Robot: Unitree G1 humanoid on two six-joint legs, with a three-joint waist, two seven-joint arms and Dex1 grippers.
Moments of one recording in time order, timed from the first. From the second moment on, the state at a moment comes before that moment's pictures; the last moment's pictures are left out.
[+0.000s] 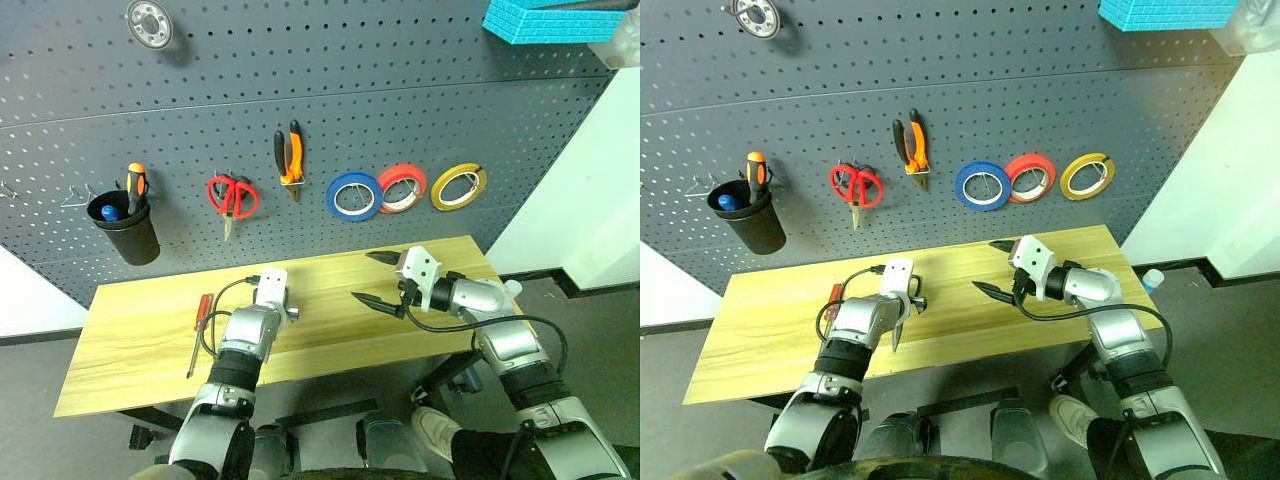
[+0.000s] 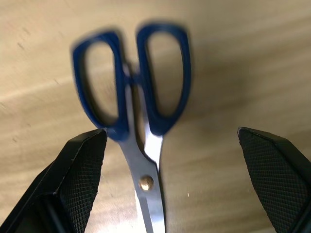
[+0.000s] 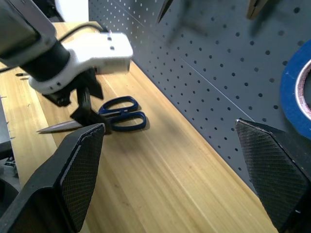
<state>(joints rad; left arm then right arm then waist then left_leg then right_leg) -0.46 -0.04 0.00 0.45 0.01 0.97 0.09 -0.31 -0.51 0.17 0.19 0.17 -0.04 0.96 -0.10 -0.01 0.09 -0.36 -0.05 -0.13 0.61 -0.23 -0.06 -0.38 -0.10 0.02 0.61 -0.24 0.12</state>
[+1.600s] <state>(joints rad) -0.48 -0.01 0.19 0.51 -0.10 0.97 0.15 -0.27 -0.61 0.18 0.27 0.17 -0.05 1.15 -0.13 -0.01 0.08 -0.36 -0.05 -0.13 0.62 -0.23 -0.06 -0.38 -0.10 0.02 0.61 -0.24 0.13</state>
